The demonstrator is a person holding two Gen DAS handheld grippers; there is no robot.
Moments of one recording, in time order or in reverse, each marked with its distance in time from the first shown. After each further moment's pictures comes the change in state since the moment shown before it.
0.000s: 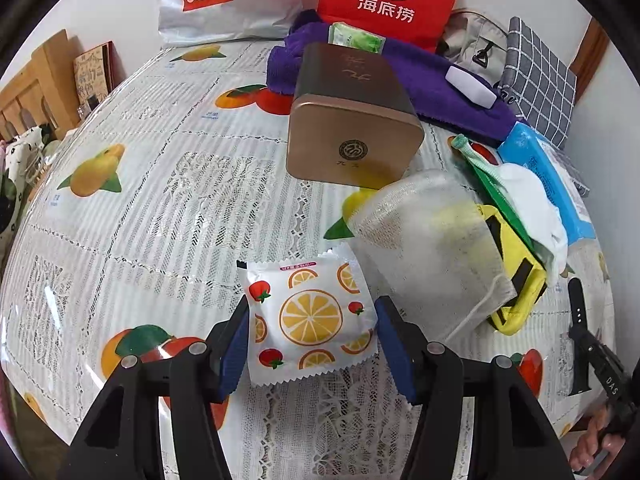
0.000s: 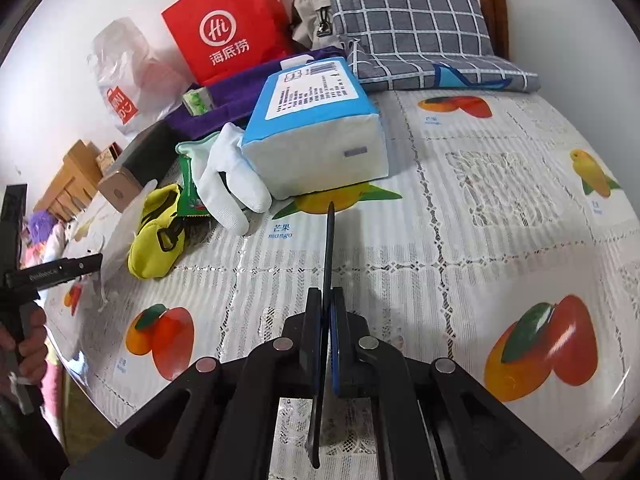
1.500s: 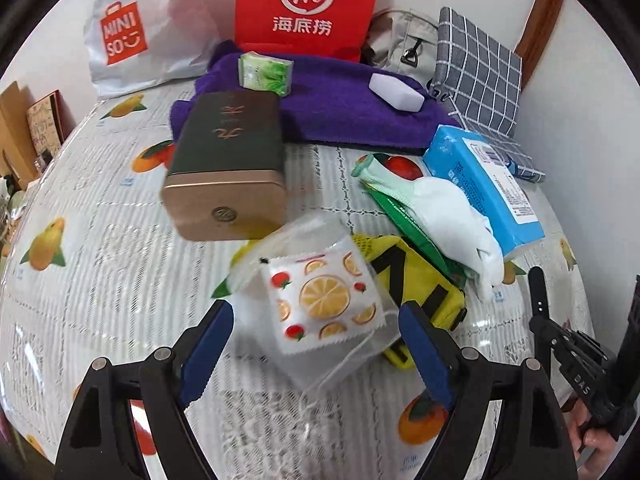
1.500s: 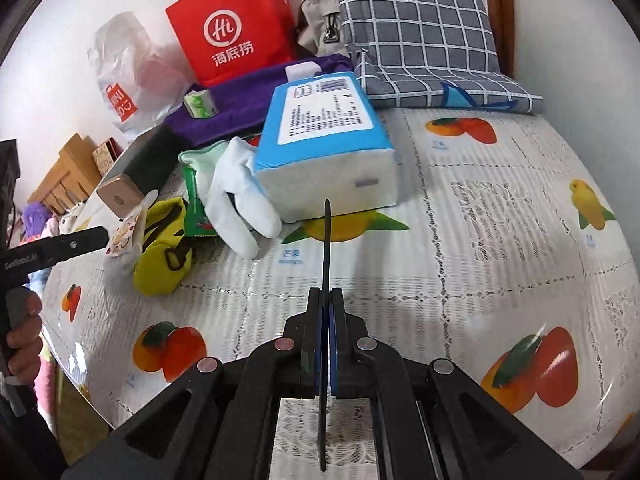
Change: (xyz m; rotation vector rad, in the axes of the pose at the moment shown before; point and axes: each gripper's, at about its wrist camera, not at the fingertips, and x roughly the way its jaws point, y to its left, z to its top) left arm -0.009 -0.066 0.026 0.139 -0.034 -0.083; right arm -0.005 0.011 0.020 -0.039 0.000 -0.034
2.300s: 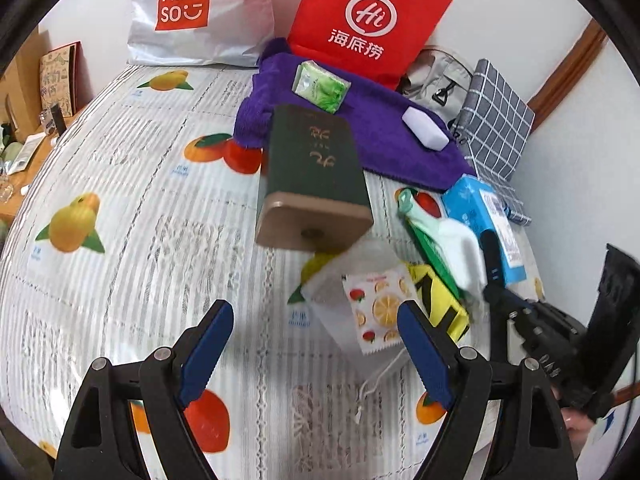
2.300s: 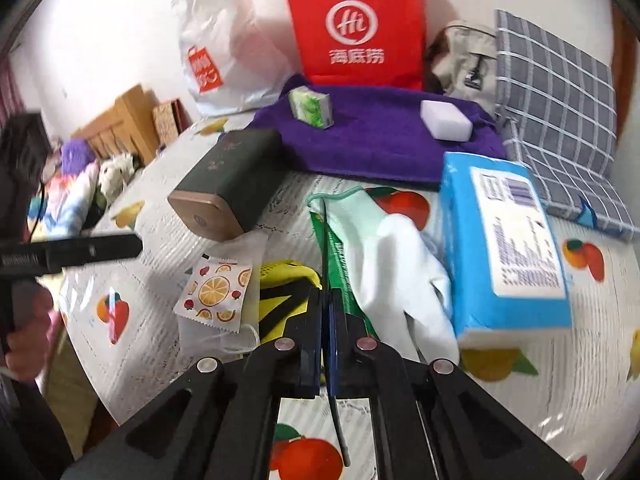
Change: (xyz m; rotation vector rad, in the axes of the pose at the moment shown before) left arm -0.030 0.080 0.009 -0.150 0.014 -0.118; right arm 0.026 0.118 0.066 -0.253 0.018 0.119
